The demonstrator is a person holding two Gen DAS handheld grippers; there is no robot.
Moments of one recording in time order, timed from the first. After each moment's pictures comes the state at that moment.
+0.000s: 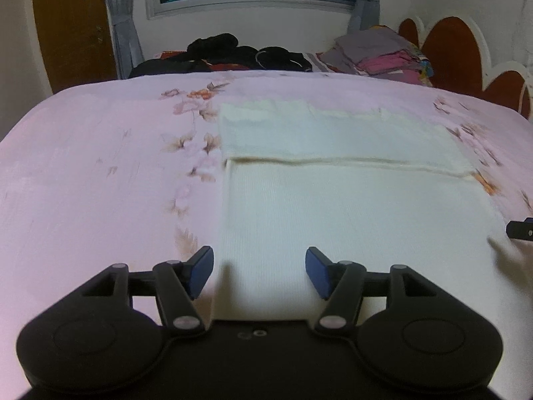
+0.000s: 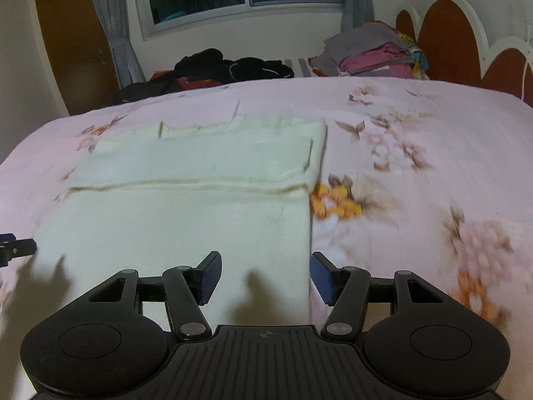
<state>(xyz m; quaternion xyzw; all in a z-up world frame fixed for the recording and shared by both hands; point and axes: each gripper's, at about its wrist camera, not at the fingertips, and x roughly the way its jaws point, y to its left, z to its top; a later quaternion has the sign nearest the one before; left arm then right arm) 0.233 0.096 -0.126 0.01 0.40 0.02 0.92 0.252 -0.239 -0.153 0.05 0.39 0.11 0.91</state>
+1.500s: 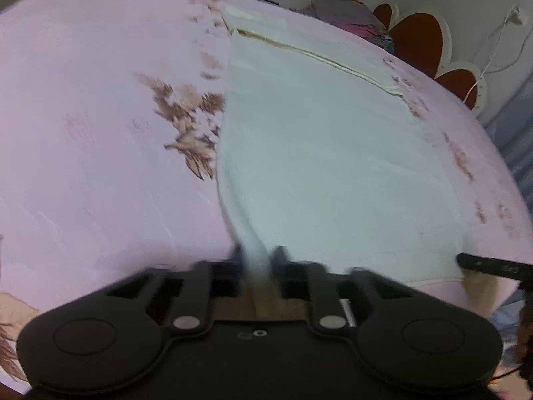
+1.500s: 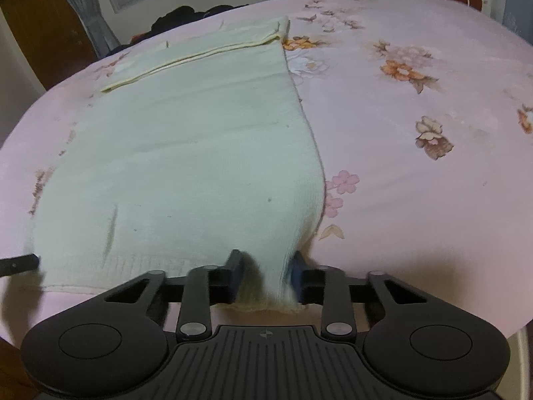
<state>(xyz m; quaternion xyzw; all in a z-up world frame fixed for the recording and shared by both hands) 0.062 0.148 -0.159 -0.14 0.48 -0.08 0.86 0.050 -0.237 -0.177 0.13 0.48 0.08 0.87</state>
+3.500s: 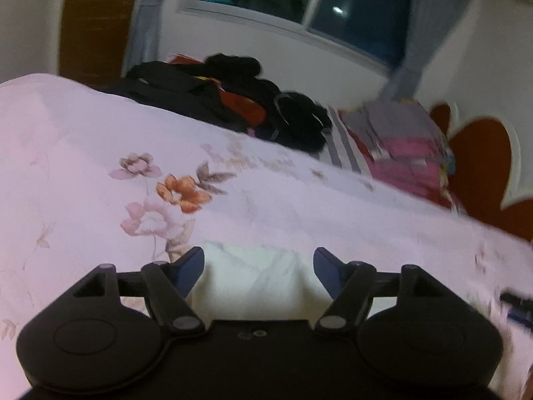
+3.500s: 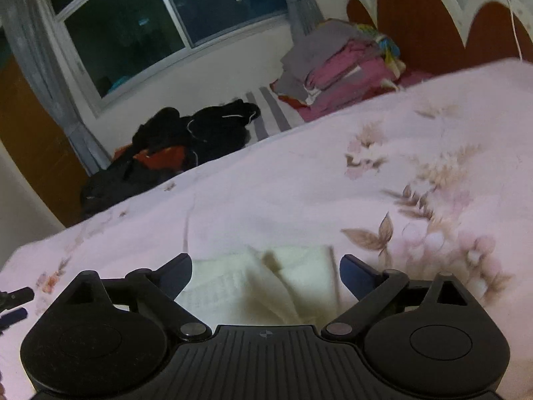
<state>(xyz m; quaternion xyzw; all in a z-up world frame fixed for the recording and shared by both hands) 0.471 0.152 -0.123 -0.14 0.35 0.03 0.93 0.487 -0.270 -0.154 0.19 0.33 0.06 0.92</state>
